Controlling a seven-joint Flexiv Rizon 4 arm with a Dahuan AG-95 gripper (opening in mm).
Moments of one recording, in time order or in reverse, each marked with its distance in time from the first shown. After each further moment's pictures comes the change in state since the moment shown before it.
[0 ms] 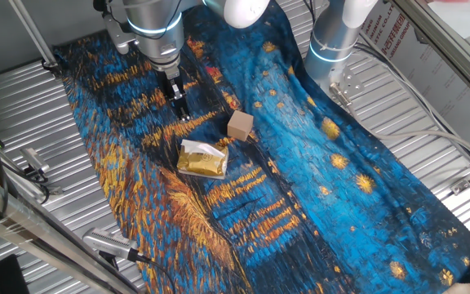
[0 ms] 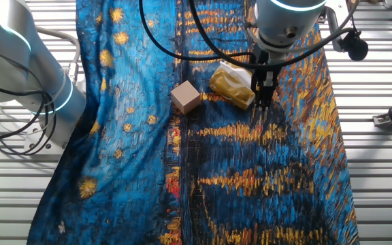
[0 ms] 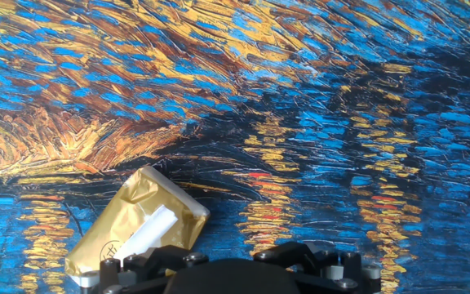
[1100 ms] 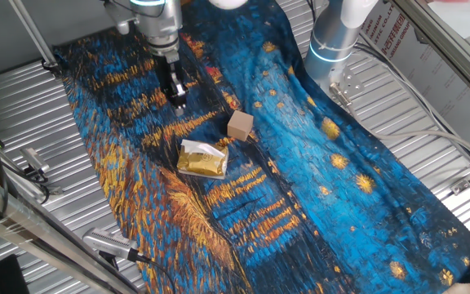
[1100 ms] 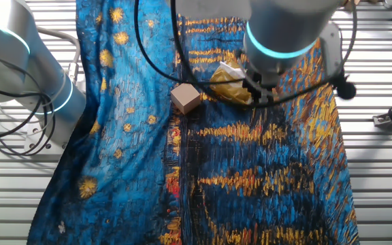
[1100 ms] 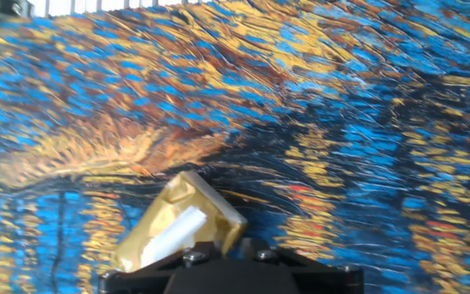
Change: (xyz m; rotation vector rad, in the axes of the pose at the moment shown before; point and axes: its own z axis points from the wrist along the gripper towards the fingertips) arm 0.002 0.003 0.002 -0.248 -0.089 -0.048
